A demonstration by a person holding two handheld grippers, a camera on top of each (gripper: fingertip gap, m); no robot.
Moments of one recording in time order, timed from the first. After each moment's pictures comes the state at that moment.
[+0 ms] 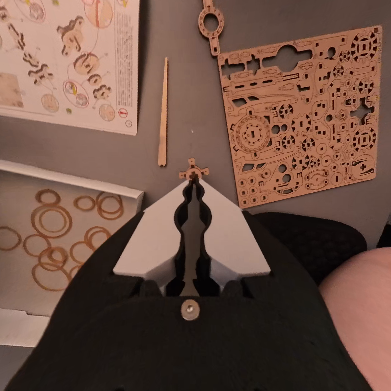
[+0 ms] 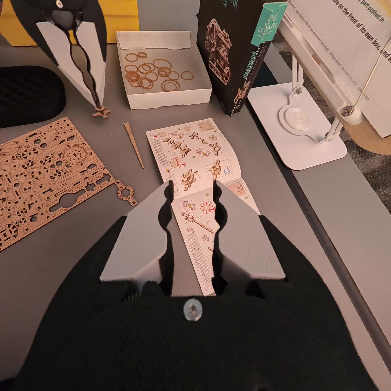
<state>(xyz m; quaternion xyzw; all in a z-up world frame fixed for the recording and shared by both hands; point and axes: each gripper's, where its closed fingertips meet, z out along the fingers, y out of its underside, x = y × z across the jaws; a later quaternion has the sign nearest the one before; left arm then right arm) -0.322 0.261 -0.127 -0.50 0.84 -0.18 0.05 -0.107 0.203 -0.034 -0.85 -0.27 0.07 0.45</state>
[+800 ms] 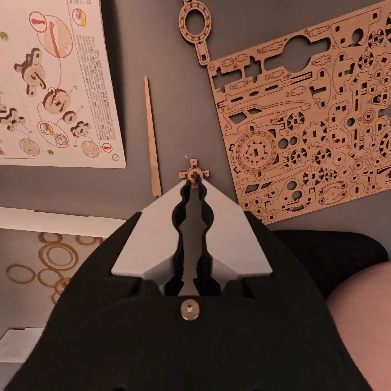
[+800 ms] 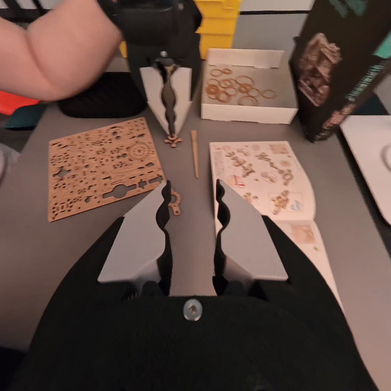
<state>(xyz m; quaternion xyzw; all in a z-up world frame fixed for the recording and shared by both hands) -0.299 0.240 -0.151 -0.46 0.88 -0.11 0.03 -0.169 0.190 -0.063 -0.78 -0.38 0.22 0.44</state>
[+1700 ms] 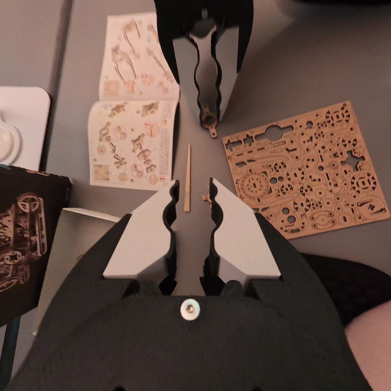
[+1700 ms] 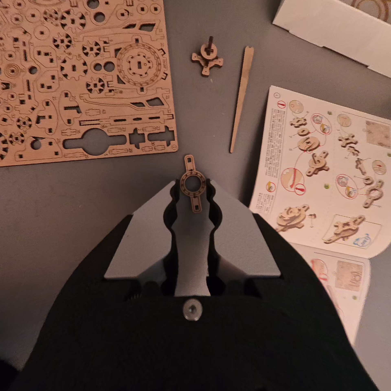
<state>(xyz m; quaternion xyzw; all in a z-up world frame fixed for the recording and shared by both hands) -0.279 0.242 -0.067 -0.44 0.84 -0.24 0.21 -0.203 0.185 -0.161 -0.80 -0.53 0.12 0.27</state>
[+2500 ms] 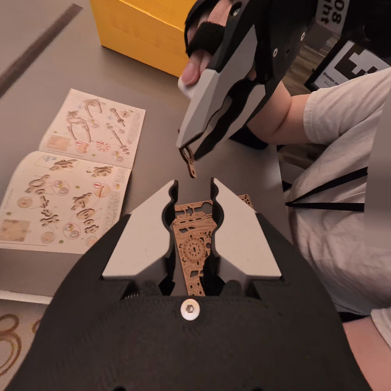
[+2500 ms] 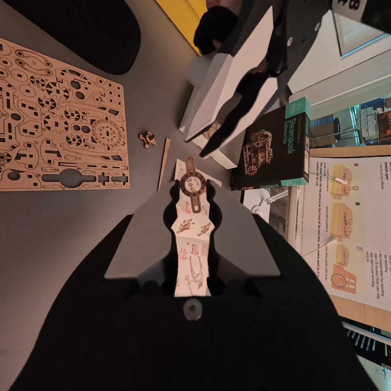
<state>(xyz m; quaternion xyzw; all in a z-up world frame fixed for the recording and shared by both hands) -0.245 0.187 -0.012 -0.47 0.73 -0.48 0.10 -0.228 0.187 -0.014 -0.68 -0.58 -0.12 0.44</state>
